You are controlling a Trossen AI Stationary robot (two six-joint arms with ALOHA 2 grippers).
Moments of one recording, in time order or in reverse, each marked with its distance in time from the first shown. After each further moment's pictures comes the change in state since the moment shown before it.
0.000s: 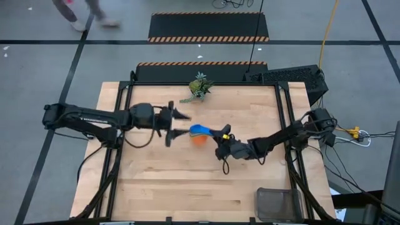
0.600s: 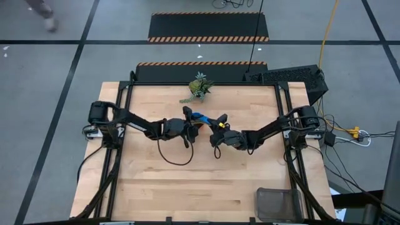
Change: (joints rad) left arm 0.010 0.648 -0.011 0.502 -0.500 0.845; right arm -0.167 0.155 0.003 0.178 -0.044 -0.027
